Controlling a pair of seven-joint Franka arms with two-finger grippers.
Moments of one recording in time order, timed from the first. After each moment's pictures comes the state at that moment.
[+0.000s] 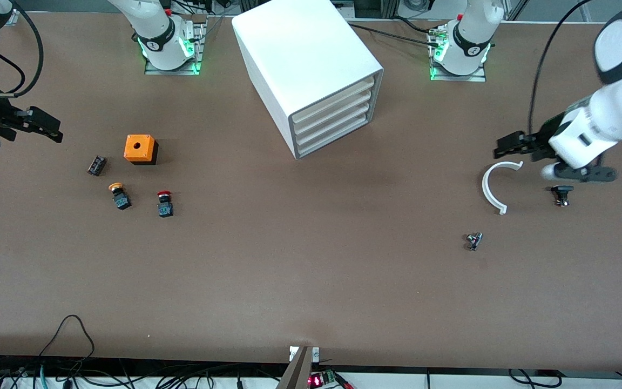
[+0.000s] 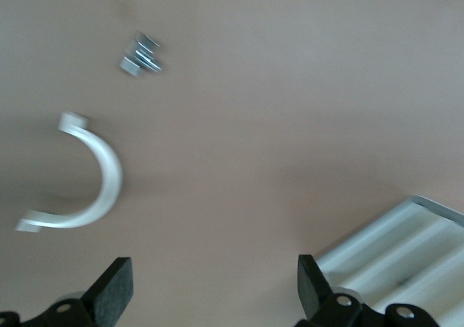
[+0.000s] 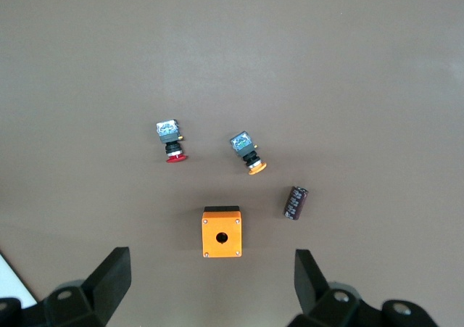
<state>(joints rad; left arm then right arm) -0.04 0.10 -0.01 -1.83 -0.30 1.73 -0.02 0.01 -0.02 -0.03 -1.70 -0.05 1.66 0.00</state>
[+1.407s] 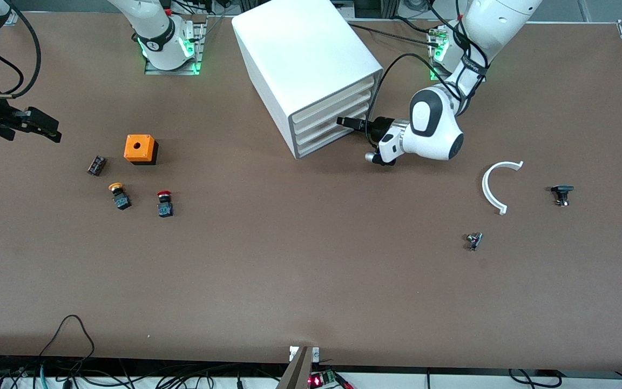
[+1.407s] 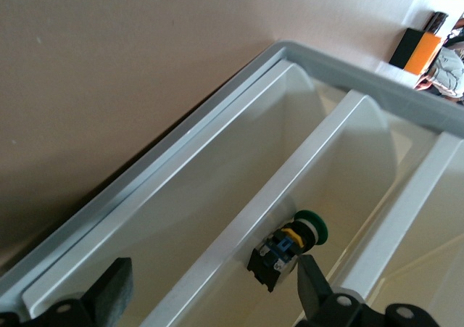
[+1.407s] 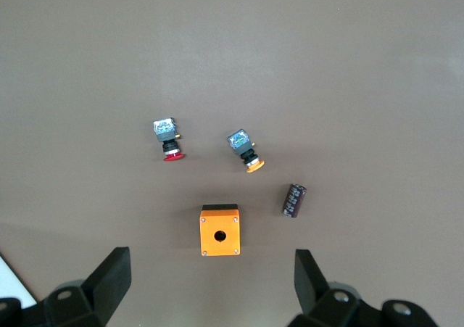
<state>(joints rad) -0.22 0.41 -0.30 -2.26 -1.19 2.10 0.40 0.01 -0.01 -0.04 -1.70 -0.05 1.66 0.00</state>
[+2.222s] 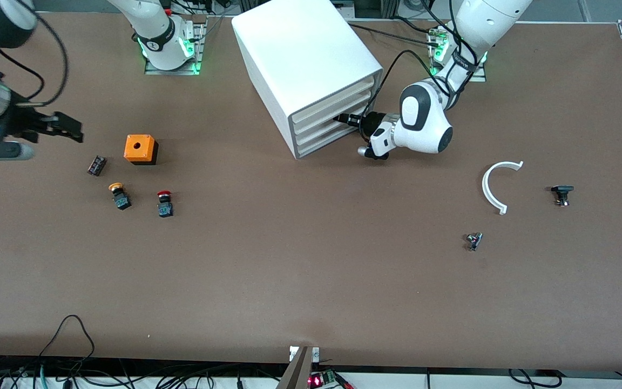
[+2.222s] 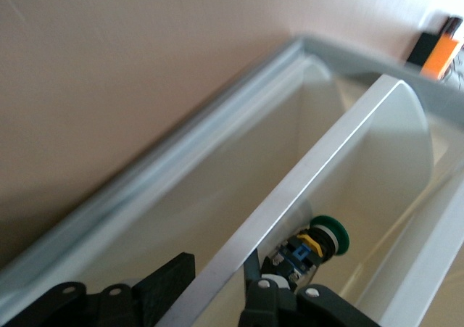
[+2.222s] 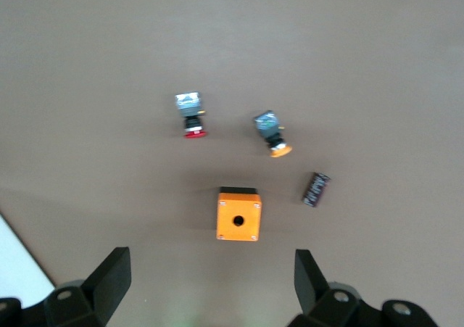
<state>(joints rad) -0.23 0.43 -0.33 -2.28 -1.24 2.20 0.43 0.10 0.04 -0.01 -1.70 -0.04 1.62 0.00</state>
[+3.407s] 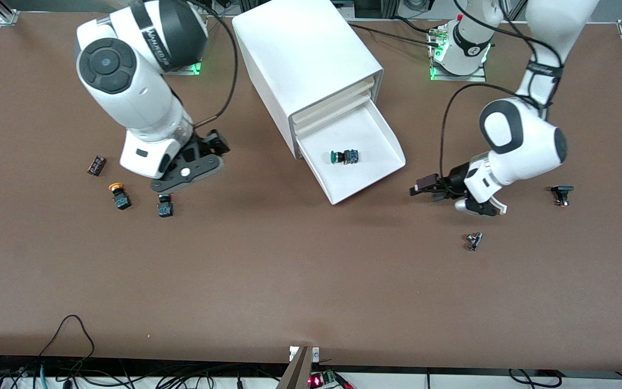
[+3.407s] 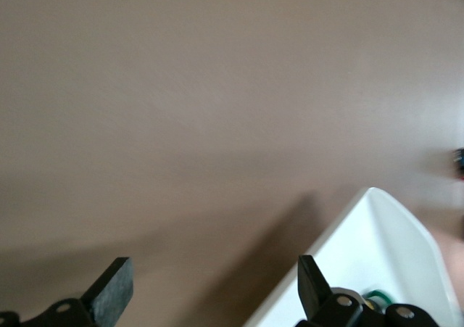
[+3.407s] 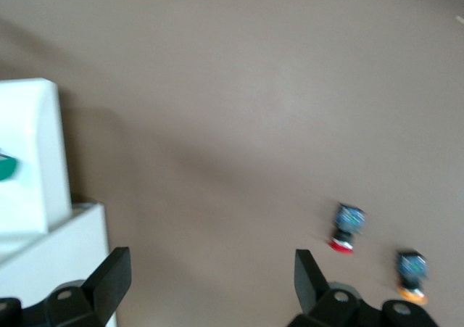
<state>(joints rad) -0.07 0.26 -0.10 -2.11 -0.76 2.39 0.44 0.48 0.34 0.01 -1.42 0.05 1.79 0.01</state>
